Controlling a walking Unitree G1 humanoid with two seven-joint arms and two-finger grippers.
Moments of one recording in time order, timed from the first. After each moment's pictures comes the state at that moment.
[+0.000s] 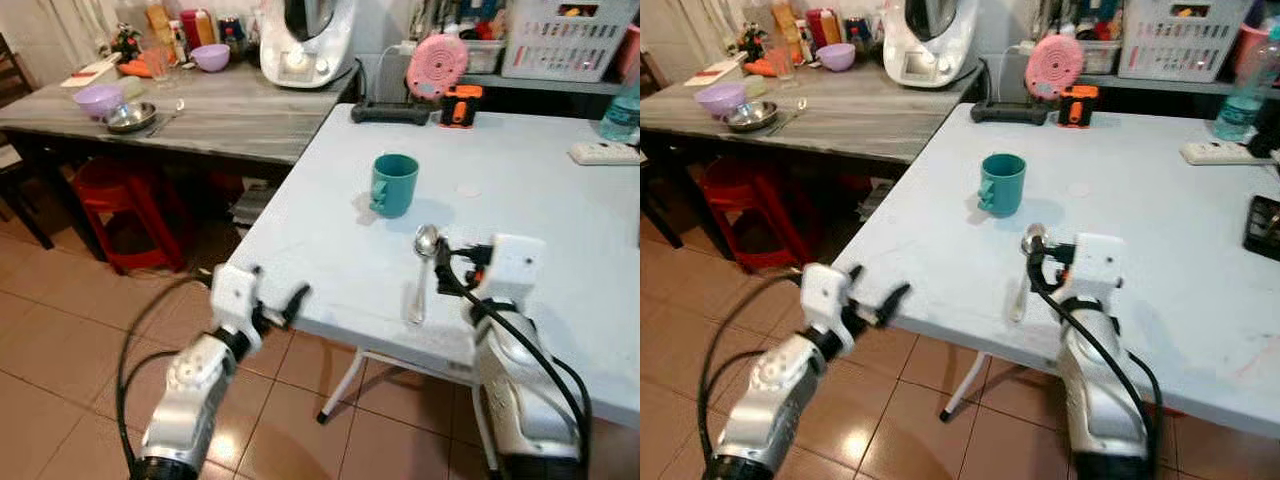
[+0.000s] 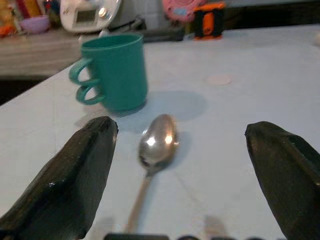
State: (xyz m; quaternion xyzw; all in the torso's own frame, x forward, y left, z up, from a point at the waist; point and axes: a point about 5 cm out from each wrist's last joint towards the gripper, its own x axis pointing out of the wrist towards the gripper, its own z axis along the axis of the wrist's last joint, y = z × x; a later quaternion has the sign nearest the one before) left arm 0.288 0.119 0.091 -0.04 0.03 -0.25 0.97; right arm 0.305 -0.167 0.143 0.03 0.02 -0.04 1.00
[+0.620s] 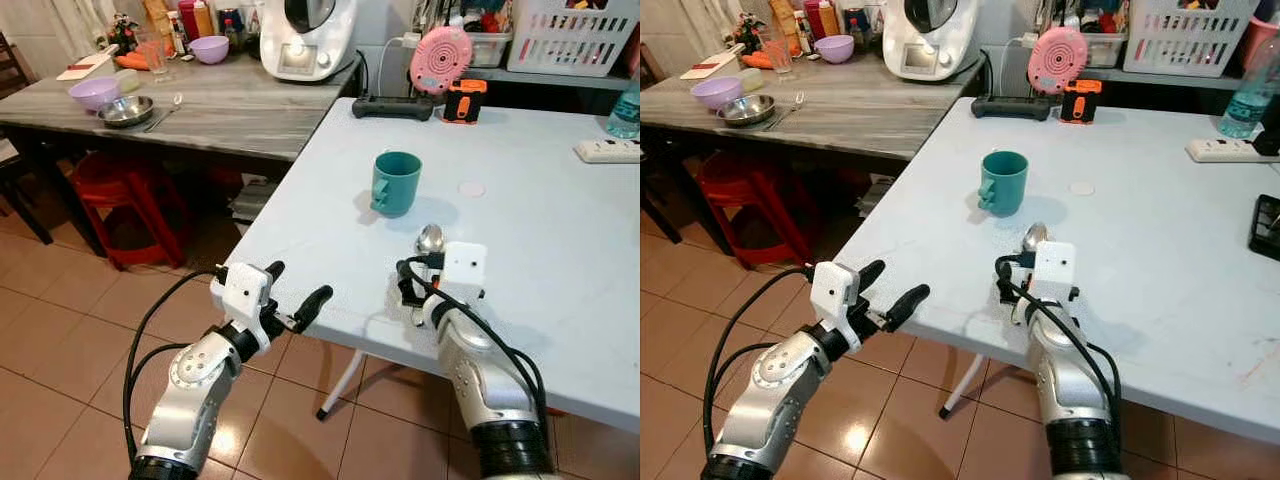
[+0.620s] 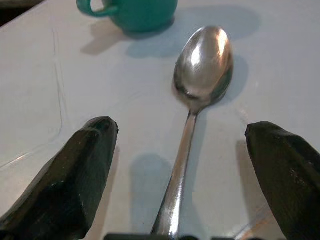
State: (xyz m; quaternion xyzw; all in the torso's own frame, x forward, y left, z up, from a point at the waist) left arm 0.285 0.111 0.106 -0.04 0.00 -0.32 0.95; right arm 0.324 -0.142 0.107 0.05 0.14 -0.02 0.99
